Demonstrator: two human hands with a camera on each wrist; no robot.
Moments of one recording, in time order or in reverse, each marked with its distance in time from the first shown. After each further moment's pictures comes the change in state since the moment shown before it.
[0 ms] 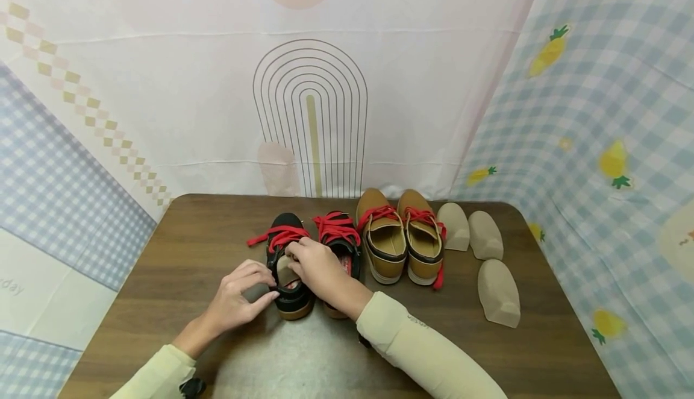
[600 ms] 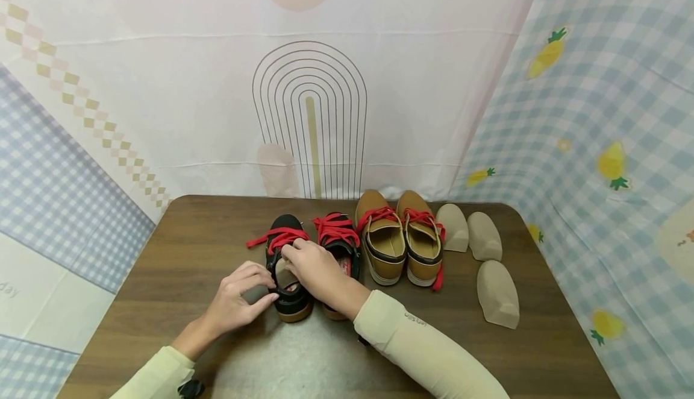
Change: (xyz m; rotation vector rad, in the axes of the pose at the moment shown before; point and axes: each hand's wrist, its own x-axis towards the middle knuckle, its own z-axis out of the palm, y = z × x) left_hand -0.001 -0.001 0.001 -0.003 -0.010 -0.019; right_hand 0.002 0.000 0.002 -0.141 -0.020 -0.090
